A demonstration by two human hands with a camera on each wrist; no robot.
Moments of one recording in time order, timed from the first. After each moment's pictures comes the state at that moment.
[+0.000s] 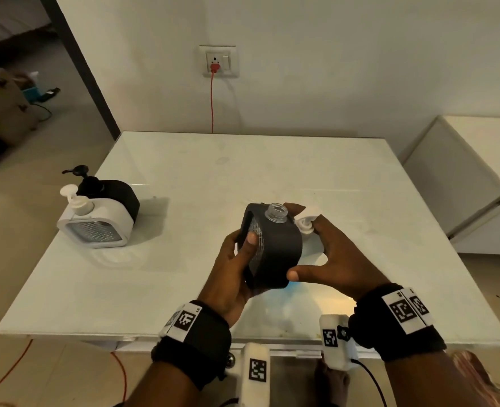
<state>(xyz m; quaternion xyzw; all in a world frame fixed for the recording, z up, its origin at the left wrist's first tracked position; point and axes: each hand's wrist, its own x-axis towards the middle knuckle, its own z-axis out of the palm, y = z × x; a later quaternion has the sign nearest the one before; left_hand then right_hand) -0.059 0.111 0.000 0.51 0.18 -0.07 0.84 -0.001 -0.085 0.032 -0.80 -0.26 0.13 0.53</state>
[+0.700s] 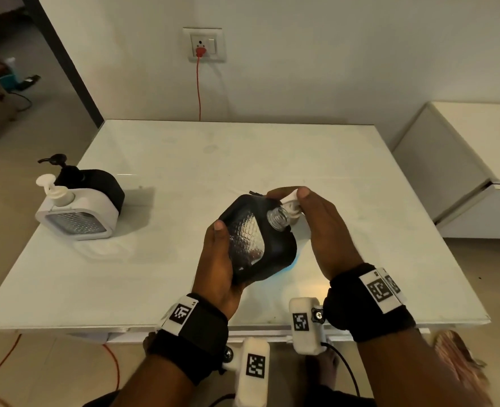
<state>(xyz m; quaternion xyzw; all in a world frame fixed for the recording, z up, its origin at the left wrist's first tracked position) -0.059 0.098 -0.015 0.40 0.20 -0.03 0.89 -0.004 -0.061 0.048 -0.71 -0.13 0.05 0.69</state>
